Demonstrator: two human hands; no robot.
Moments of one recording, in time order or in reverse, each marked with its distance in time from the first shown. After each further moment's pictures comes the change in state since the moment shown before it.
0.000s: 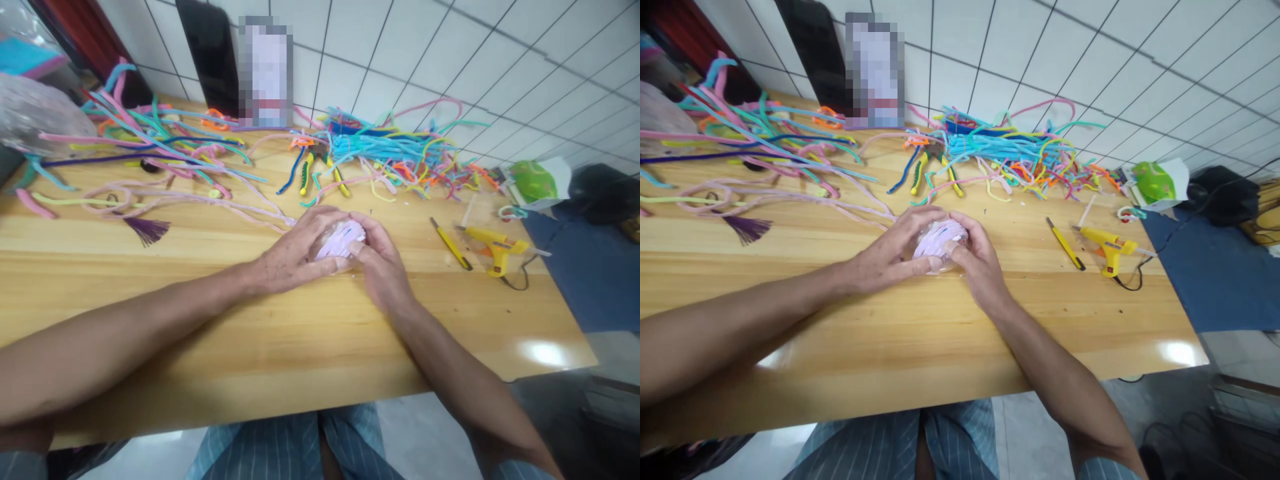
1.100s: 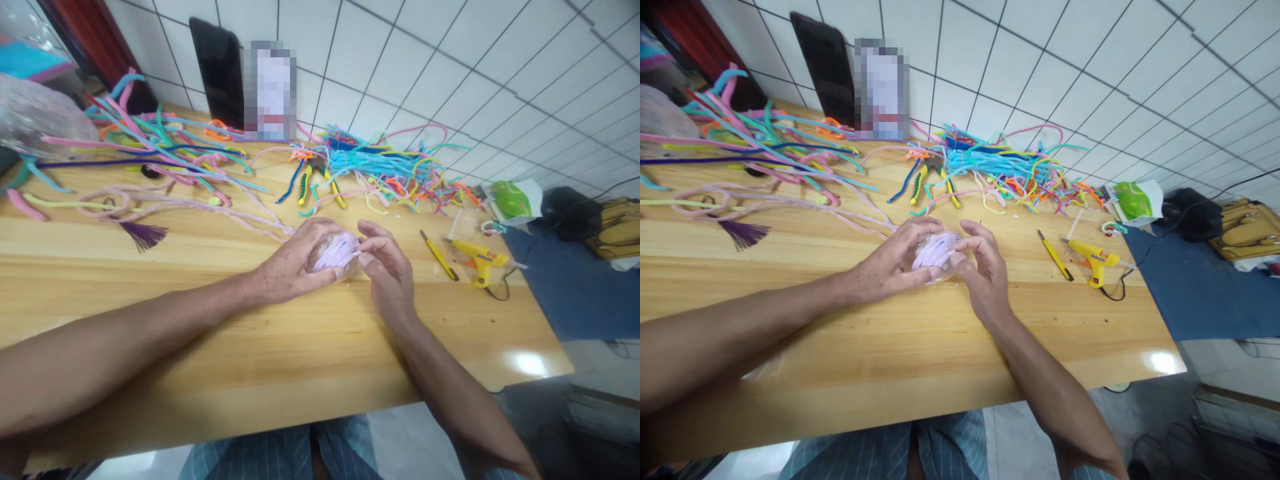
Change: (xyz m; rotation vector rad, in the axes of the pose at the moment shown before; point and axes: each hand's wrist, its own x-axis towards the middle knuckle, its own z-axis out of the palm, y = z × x) left_hand 0.000 0.004 0.008 -0.025 0.103 0.033; right_hand -0.012 -0.017 -0.010 -0.241 0.025 -0.257
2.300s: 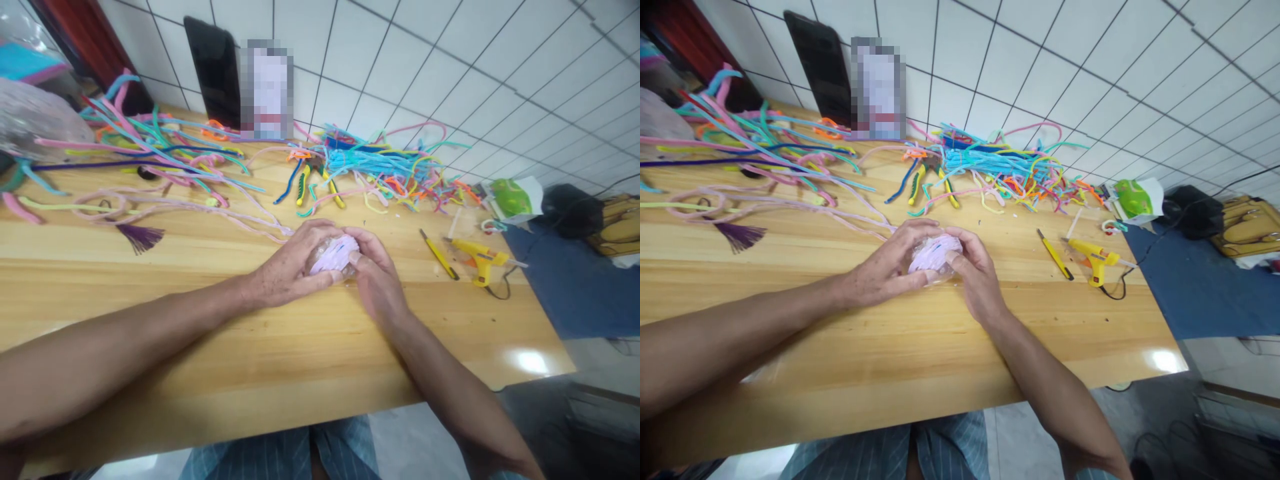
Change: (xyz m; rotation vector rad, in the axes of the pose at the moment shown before) left_hand -0.003 -0.003 0.000 -0.010 -0.021 0.055; right_hand 0.006 0.009 0.014 0.296 -0.015 0.264
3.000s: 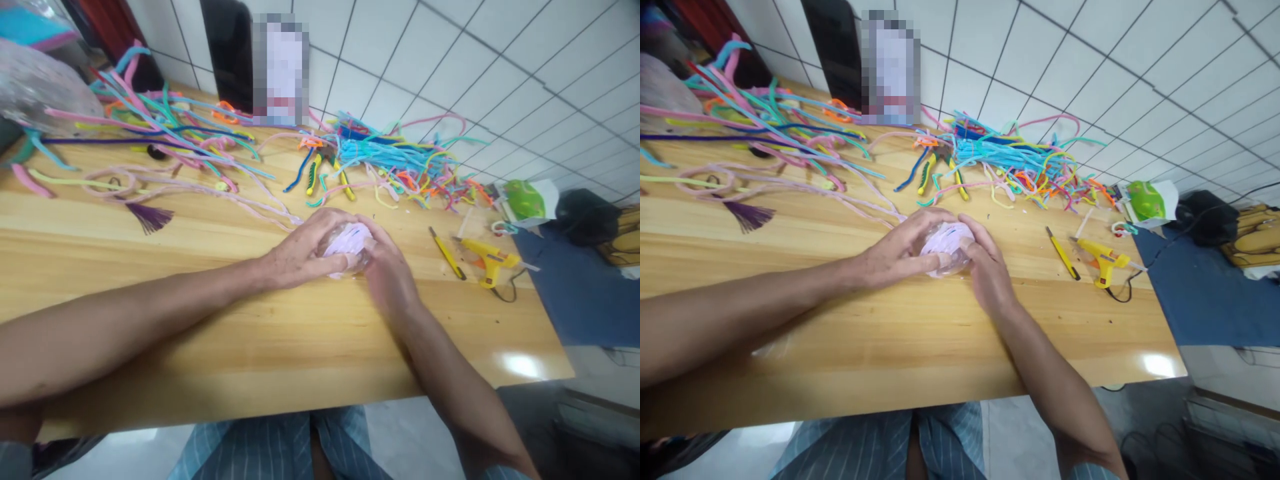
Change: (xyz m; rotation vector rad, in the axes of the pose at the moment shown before) left_hand 0.010 0.007 -0.002 -0.091 -0.017 -0.185; right_hand 0.005 0.000 -0.007 0.001 -0.003 0.135
